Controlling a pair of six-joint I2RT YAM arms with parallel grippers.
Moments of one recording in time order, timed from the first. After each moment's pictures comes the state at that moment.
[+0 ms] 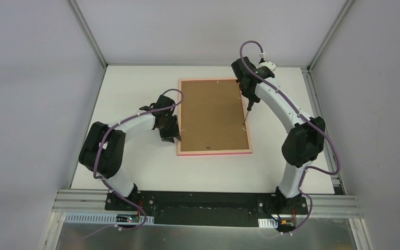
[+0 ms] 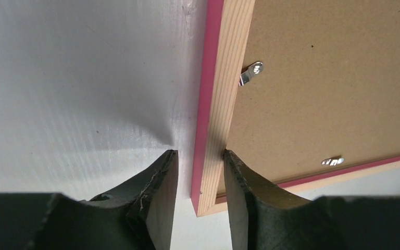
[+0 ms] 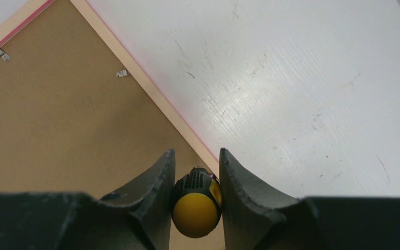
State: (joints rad) left arm -0.41 1.64 0.97 -0.52 0.14 -0.60; right arm 0.48 1.85 1.79 -1.11 0.69 0.92
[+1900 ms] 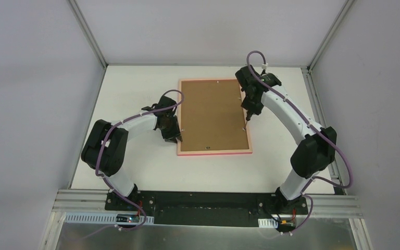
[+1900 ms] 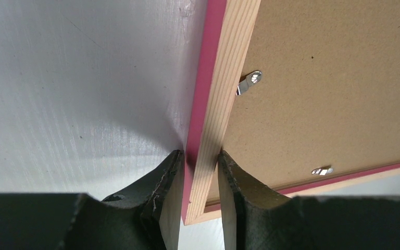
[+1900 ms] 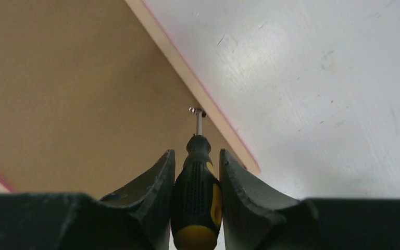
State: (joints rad) left arm -0.43 1.67 0.97 -0.49 0.13 -0.68; right arm 0.50 1.71 1.64 -1.16 0.52 0.95
